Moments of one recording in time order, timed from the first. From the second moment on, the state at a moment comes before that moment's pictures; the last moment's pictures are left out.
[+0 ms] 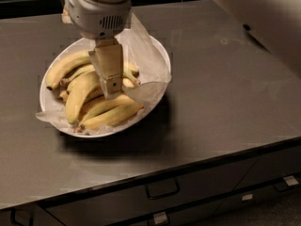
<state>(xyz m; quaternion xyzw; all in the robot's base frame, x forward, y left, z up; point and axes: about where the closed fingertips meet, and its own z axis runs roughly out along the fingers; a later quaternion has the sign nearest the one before) 0.477 0.108 0.997 -0.86 0.46 0.00 0.21</state>
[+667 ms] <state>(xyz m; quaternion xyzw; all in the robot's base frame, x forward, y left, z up) 0.486 0.116 0.976 -0.87 0.46 0.01 0.20</state>
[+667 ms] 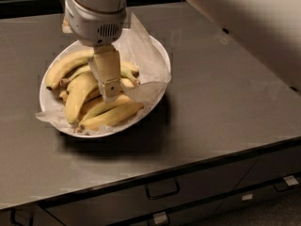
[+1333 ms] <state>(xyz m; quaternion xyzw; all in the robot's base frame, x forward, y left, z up) 0.490 0.100 0.942 -0.85 0.49 0.05 0.19</state>
